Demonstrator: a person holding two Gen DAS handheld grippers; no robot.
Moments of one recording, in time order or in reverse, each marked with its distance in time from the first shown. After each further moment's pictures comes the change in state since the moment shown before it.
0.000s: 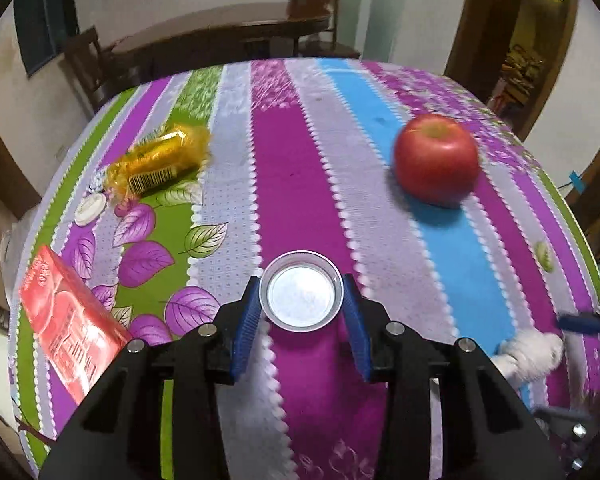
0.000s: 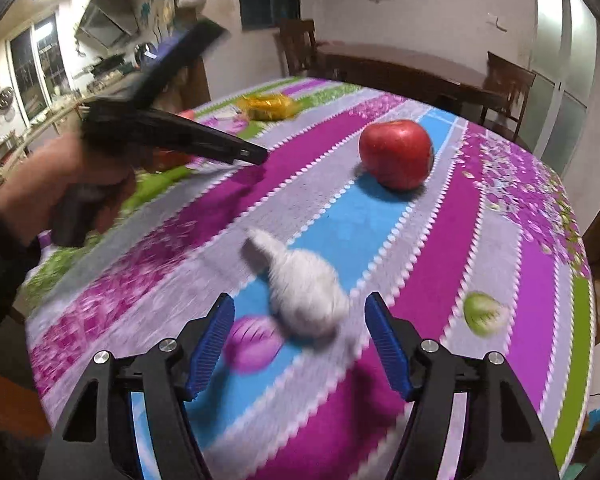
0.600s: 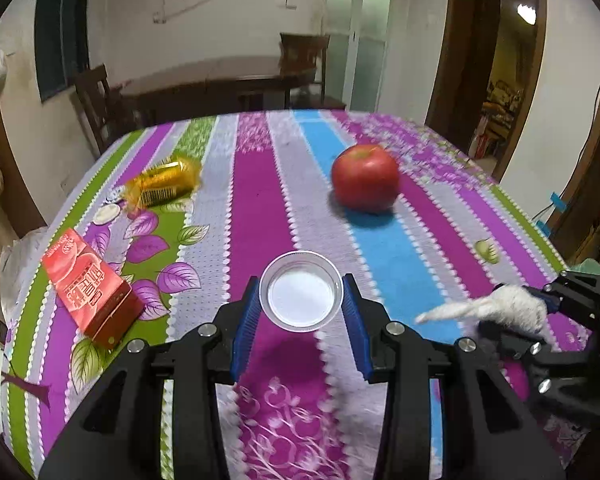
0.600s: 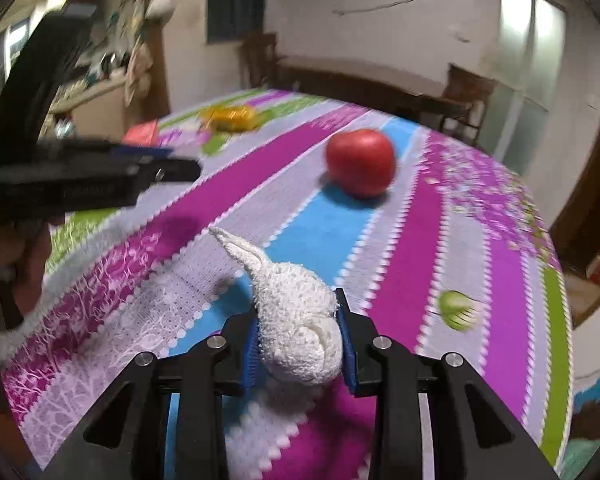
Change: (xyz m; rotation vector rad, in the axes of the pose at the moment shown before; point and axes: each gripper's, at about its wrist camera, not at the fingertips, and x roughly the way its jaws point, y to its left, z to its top) left arm -0.065 -0.038 -0.052 -0.017 -0.218 -0.033; right arm -0.033 0.003 -0.022 0.084 -0.137 -0.175
